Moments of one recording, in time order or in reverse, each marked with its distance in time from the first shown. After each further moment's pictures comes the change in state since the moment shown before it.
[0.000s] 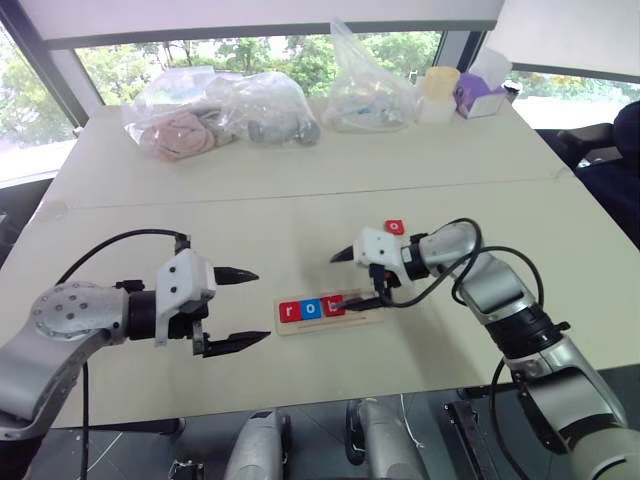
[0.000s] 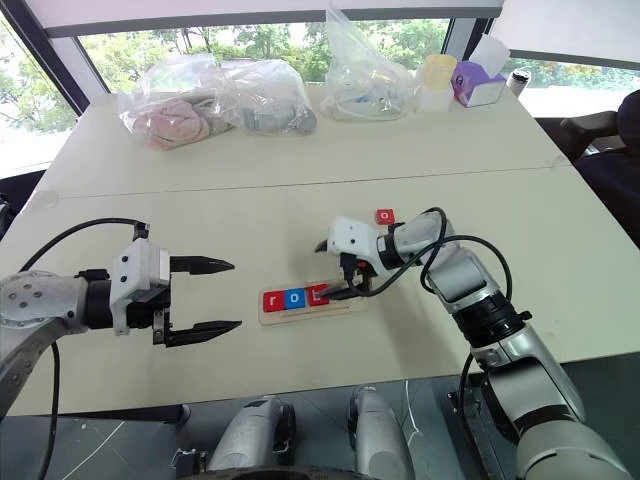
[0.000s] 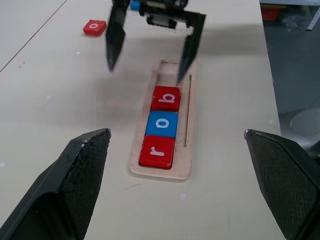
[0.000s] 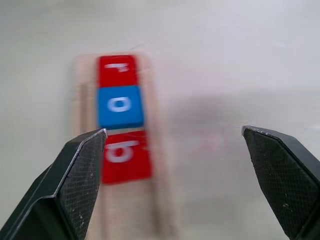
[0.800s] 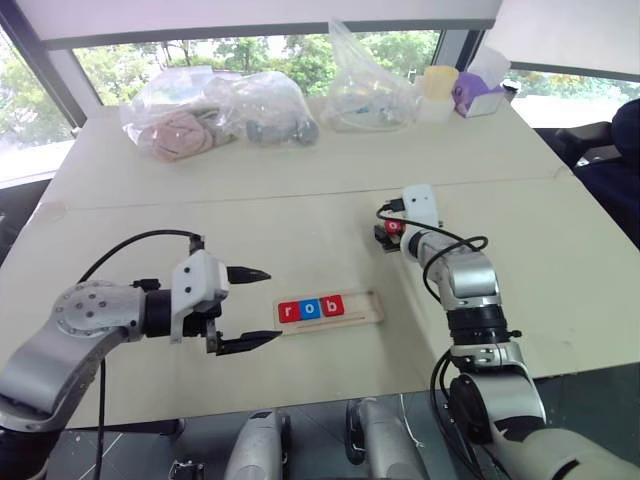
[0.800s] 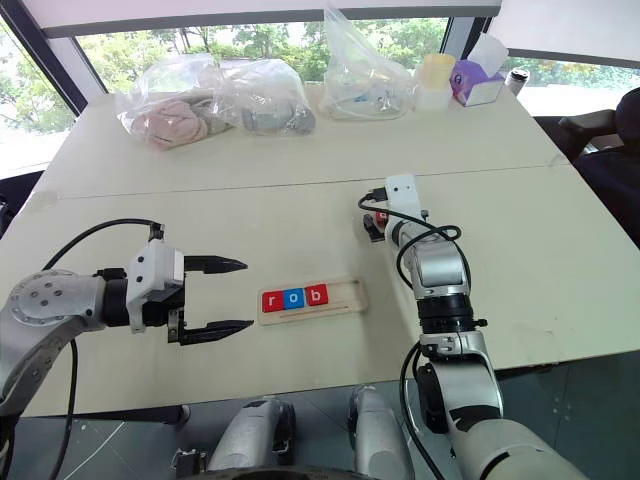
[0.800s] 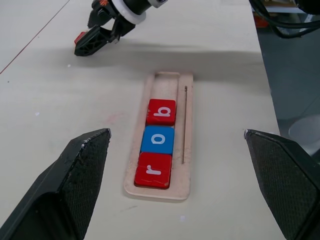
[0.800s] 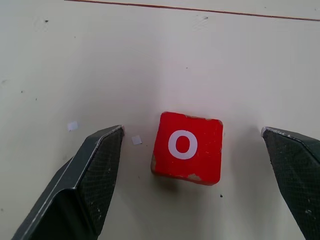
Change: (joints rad) left arm -0.046 -0.033 -0.075 0.021 0.025 -0.025 0.014; right arm -0.034 0.403 -0.415 0.151 -0.110 0.556 -1.052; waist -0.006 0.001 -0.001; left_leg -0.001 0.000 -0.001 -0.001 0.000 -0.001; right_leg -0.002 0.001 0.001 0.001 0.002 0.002
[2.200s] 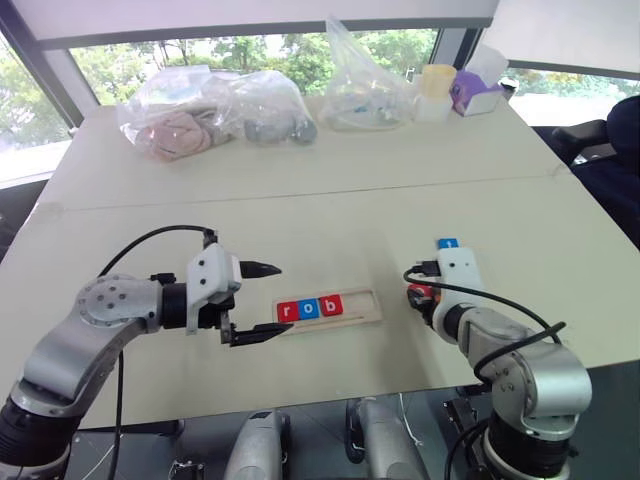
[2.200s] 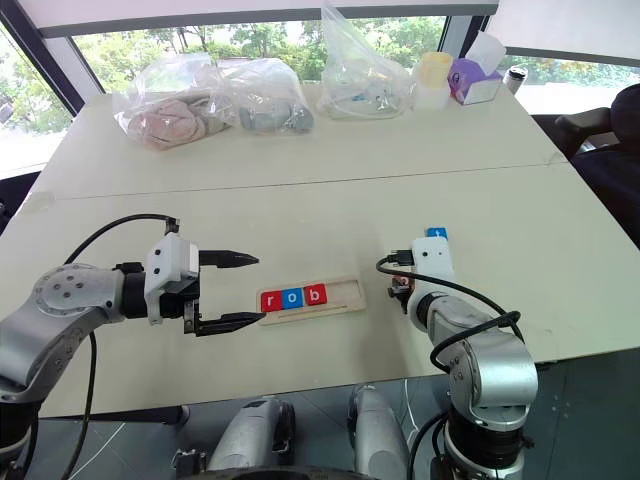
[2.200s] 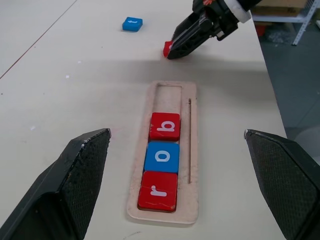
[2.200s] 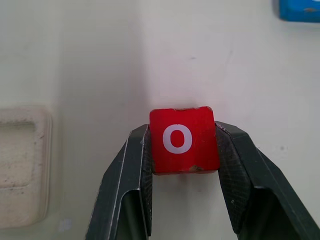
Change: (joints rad) left arm -0.073 -0.051 -0.077 0.049 0.020 -0.004 0.014; right arm 0.465 0.024 -0.043 -1.005 0.128 0.736 -0.049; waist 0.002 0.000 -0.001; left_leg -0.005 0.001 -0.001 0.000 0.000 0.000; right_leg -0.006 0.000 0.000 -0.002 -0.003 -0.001
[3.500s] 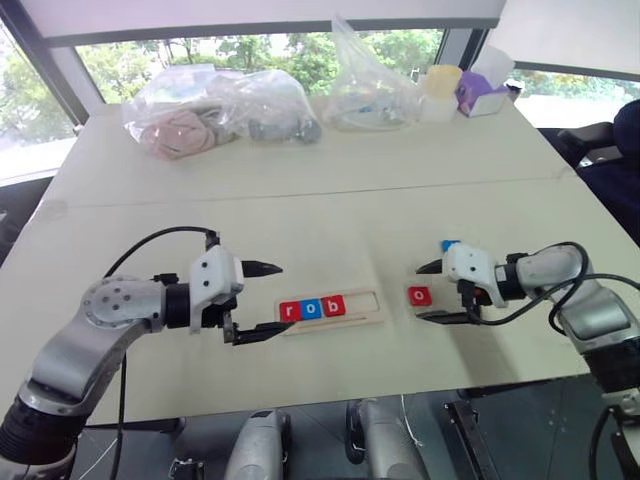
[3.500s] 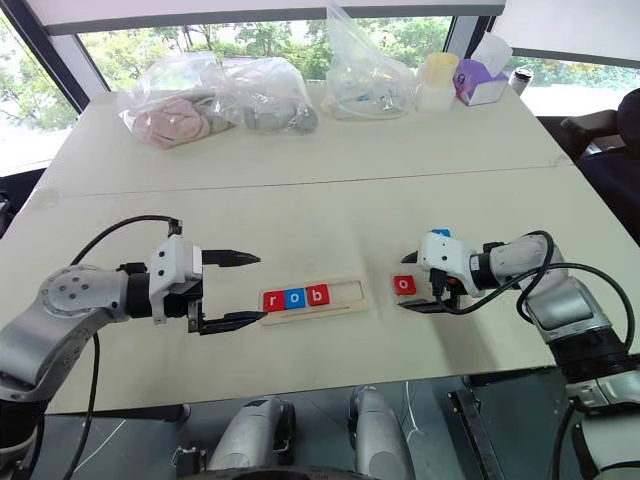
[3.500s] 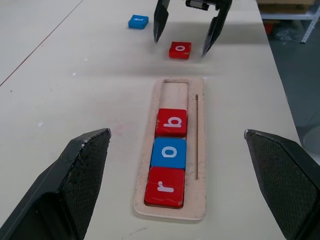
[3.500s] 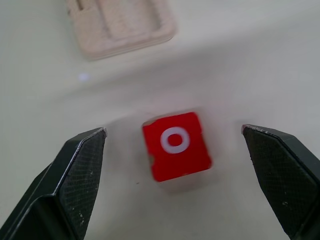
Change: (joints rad) left arm 0.006 -0.021 -0.018 0.025 0.044 -0.054 0.003; right arm -0.173 -0.766 0.330 0.913 0.038 -1.468 1.195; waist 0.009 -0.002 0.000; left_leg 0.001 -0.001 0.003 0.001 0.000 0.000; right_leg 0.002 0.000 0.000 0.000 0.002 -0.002
